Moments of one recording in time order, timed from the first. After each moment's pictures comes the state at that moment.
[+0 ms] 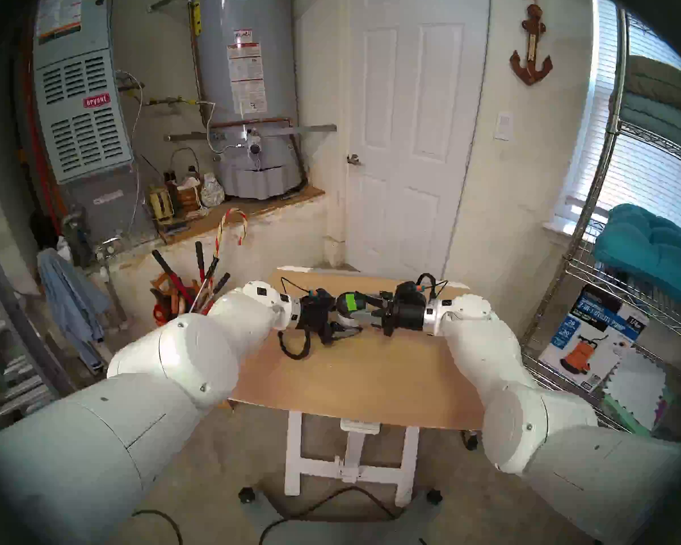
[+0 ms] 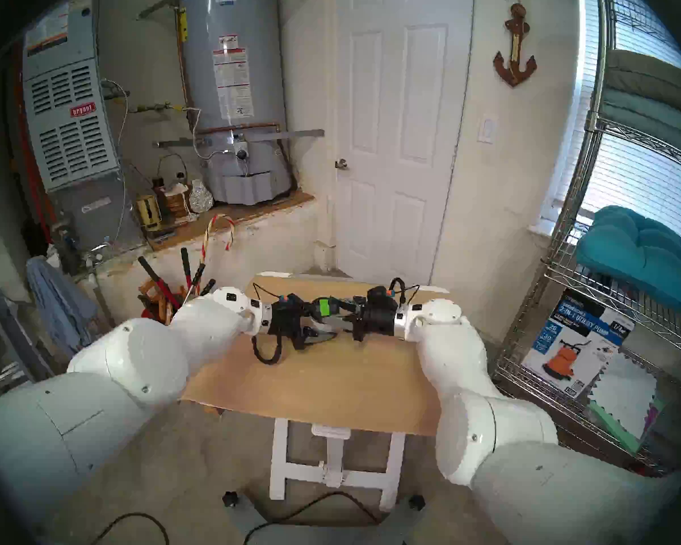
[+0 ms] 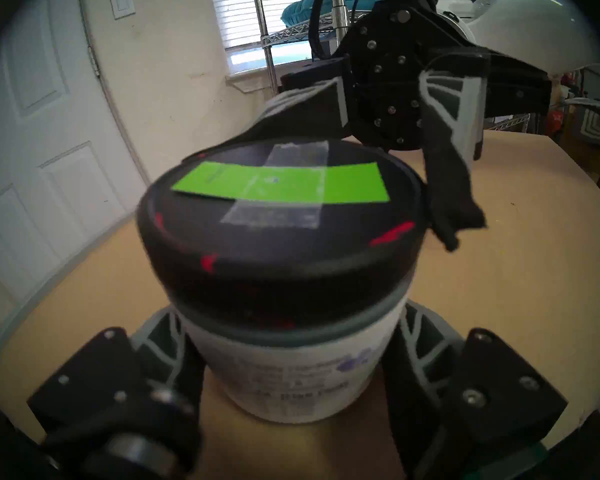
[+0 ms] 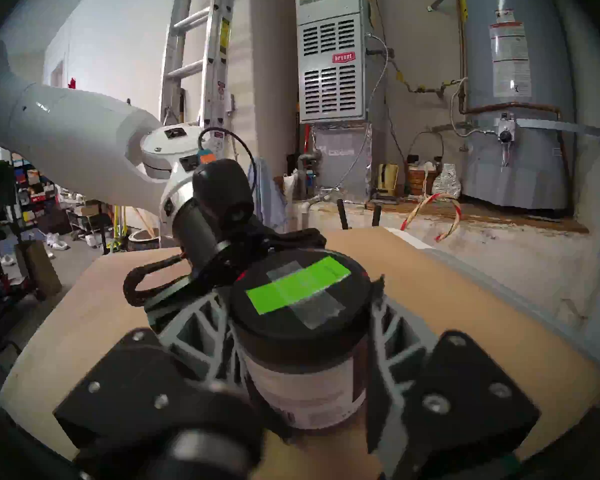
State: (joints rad) left arm 0.57 -1.58 -2.08 -0.12 0.99 -0.47 -1.09; right arm -0.81 -1.53 1.82 -0.53 -0.28 -0.26 1.37
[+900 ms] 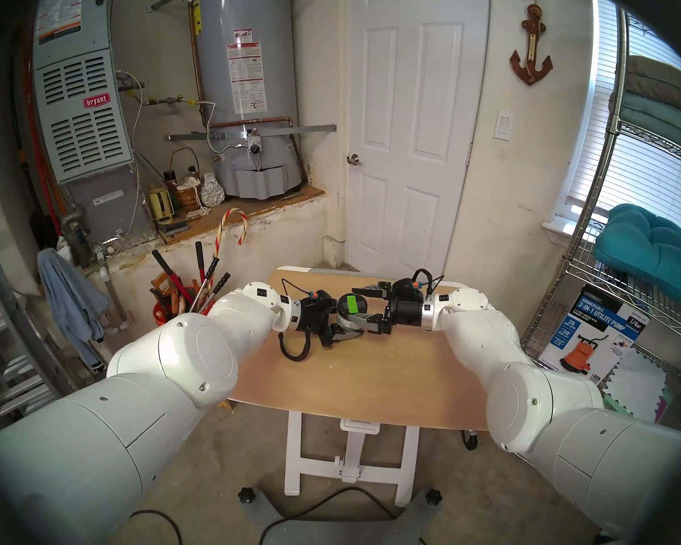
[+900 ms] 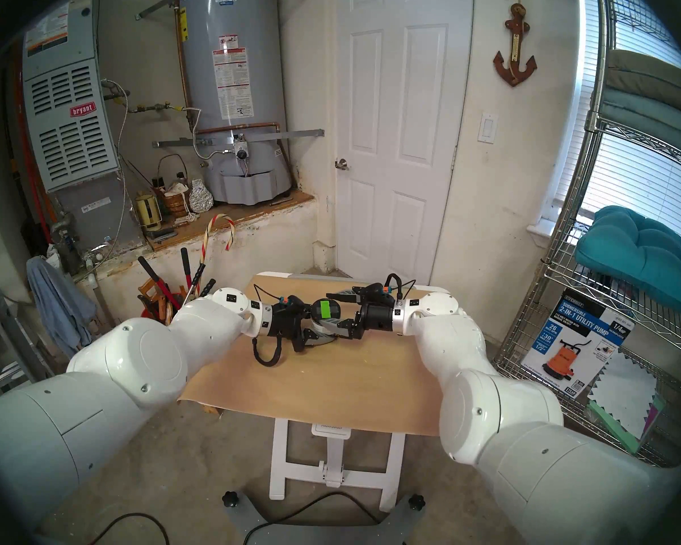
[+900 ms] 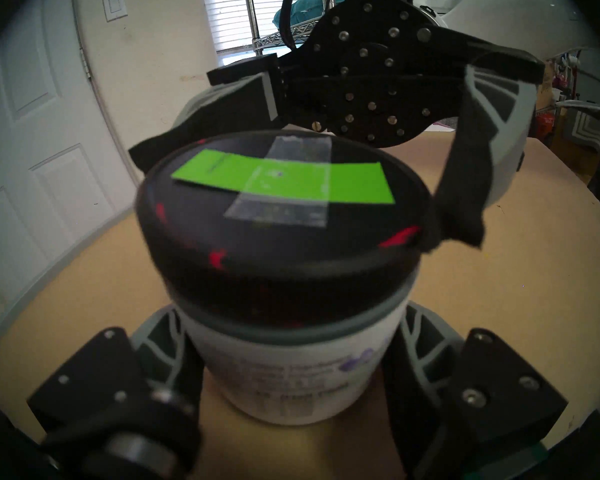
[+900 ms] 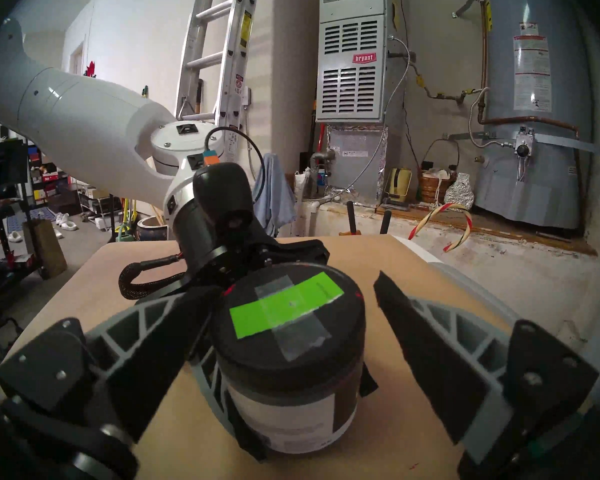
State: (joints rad) left arm 0.57 -1.58 -2.09 -0.11 0.99 -0.47 -1.11; right arm -0.73 -1.52 1.82 -0.40 -0.29 -0.36 1.36
